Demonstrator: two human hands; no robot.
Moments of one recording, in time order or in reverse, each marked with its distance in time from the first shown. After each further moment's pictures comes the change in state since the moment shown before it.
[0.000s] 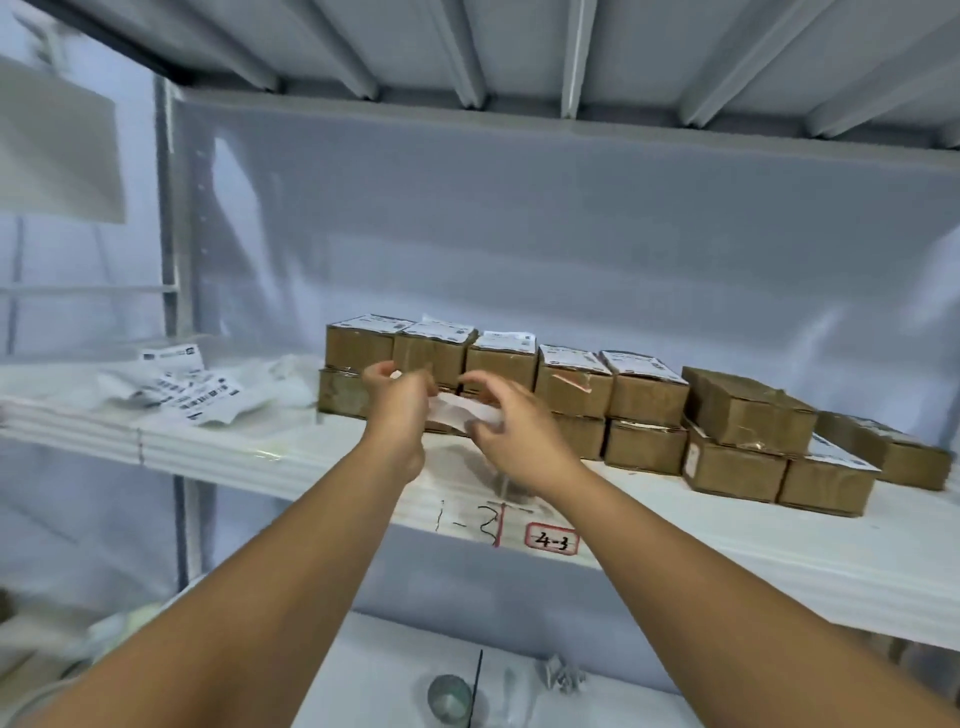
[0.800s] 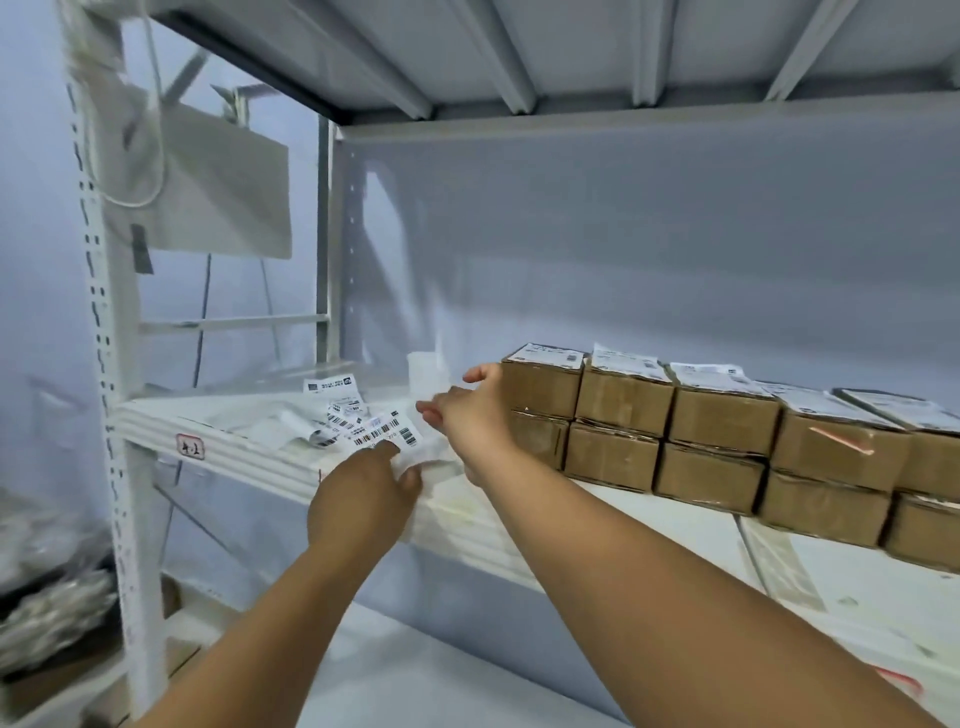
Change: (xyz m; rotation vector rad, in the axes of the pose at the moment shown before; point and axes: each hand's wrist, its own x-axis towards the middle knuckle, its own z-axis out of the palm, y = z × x) left_hand 0.087 0.010 -0.200 1.379 0.279 0.476; right_hand 0.133 -0.120 0.181 0.832 0.009 0.357
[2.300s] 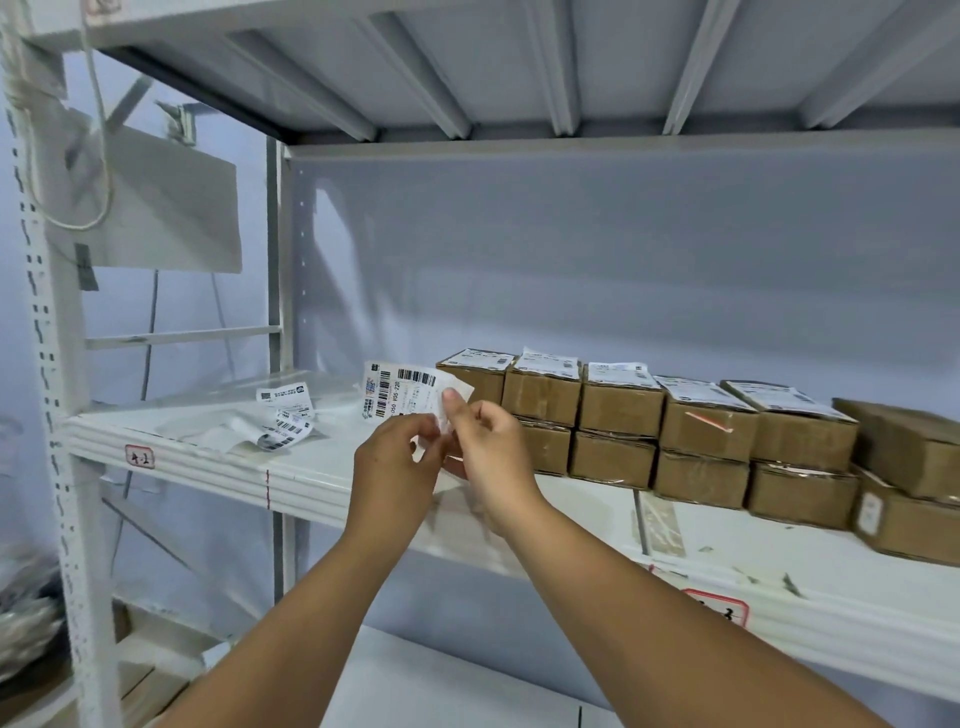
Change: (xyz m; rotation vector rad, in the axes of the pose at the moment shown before) left_hand -0.041 0.087 -0.017 -0.606 0.105 0.183; right_hand -0.060 0.004 -0.075 0.126 0.048 -0.106
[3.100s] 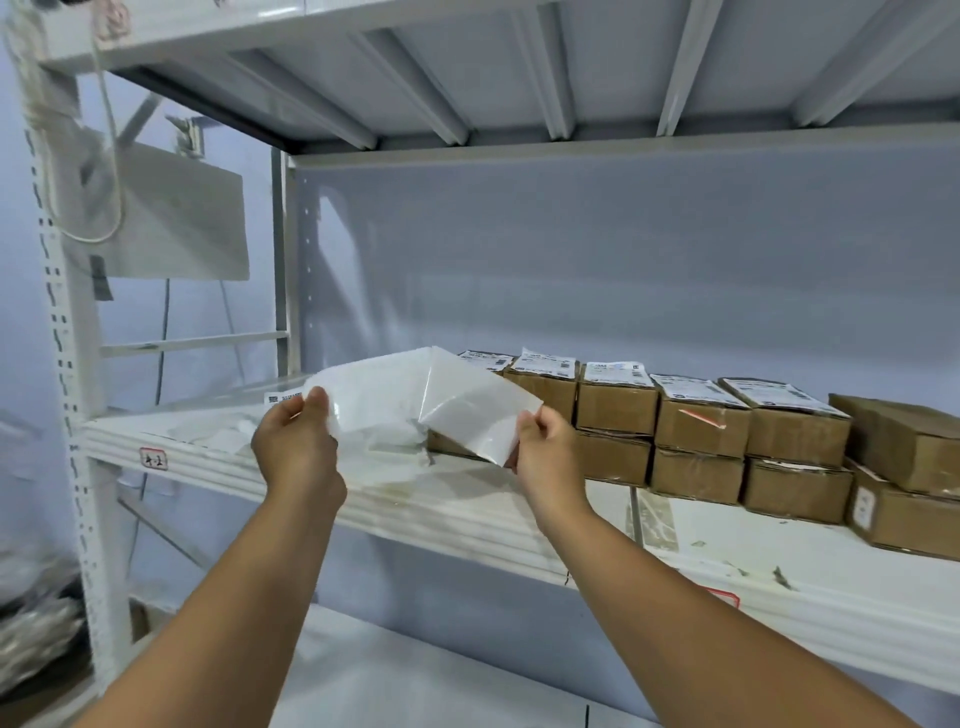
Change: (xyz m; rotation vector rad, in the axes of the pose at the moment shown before) left_hand 0.036 -0.009 -0.042 -0.760 0.485 -0.627; right_hand -0.001 -0.001 -0.050 -0.305 0.249 -0.077
